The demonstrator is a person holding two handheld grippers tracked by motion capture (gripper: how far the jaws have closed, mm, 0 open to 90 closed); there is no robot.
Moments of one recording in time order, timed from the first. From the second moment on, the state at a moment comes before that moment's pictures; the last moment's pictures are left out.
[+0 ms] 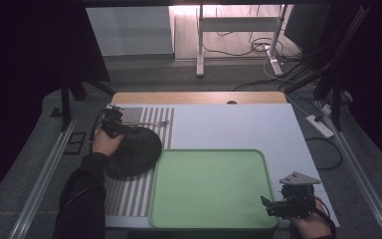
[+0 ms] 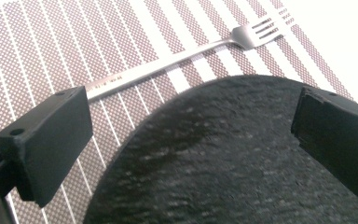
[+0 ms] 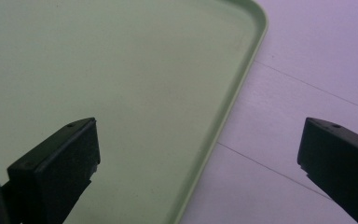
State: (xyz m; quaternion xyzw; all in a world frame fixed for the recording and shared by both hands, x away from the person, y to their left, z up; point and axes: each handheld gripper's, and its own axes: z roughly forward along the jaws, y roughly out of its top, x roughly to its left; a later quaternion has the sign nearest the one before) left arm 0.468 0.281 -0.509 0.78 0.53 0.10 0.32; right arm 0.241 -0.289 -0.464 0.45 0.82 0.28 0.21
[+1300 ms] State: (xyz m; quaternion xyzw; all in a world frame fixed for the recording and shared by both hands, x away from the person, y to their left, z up) left arm 0.526 0.306 -0.527 0.78 0.57 0.13 0.22; right arm 0.241 -0.289 -0.464 0.44 0.83 0.28 0.21
